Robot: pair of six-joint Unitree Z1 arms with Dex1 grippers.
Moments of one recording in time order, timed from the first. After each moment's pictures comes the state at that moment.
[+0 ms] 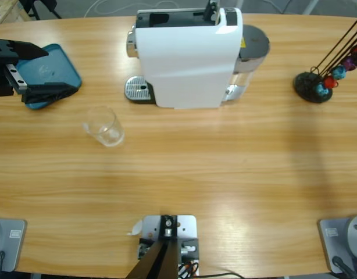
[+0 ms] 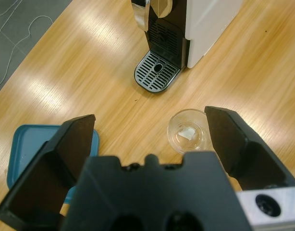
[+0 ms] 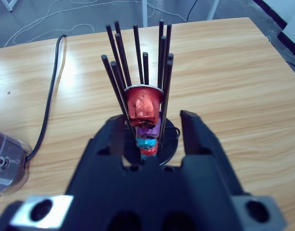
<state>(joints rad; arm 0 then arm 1) -0.76 1.26 -0.86 0.31 0.00 0.26 0.19 1.26 -0.34 -0.46 -0.33 0.18</state>
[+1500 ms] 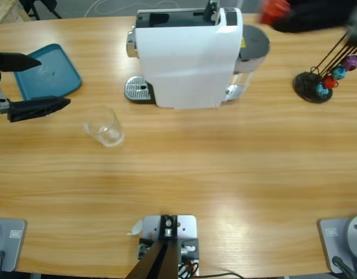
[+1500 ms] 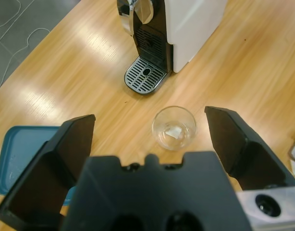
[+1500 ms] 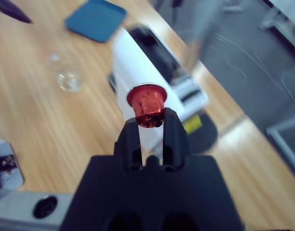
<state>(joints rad) -0.81 1.15 -0.76 0.25 -0.01 0.21 0.75 1.23 -1.04 0.26 0.10 -0.37</state>
